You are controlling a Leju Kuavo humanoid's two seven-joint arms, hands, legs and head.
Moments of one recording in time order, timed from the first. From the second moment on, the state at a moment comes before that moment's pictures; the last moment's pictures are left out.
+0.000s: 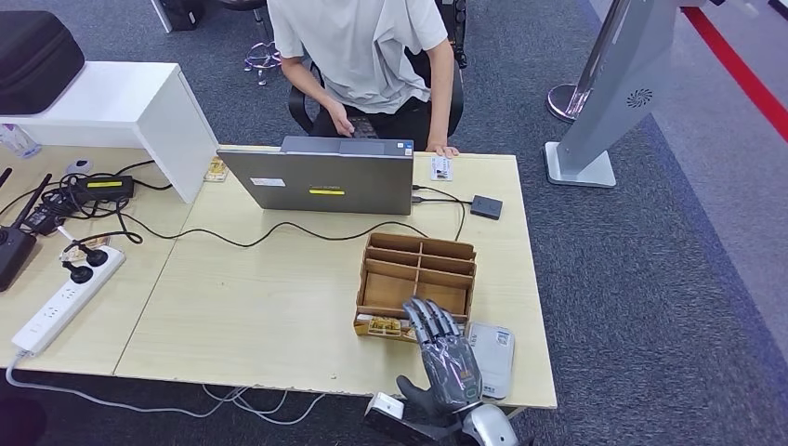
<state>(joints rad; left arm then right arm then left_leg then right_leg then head) -0.13 -0.26 0.56 -0.22 -1.05 -0.04 -0.12 -0.06 -0.05 0.74 -1.17 1.02 -0.56 -0.25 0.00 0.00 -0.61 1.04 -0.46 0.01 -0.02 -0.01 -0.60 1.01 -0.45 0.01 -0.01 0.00</state>
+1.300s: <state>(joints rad) -0.13 -0.26 0.56 -0.22 -1.05 -0.03 -0.12 -0.03 -0.05 0.70 -1.19 1.04 -0.56 -0.22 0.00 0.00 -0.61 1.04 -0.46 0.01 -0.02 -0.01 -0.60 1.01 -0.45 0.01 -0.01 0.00</state>
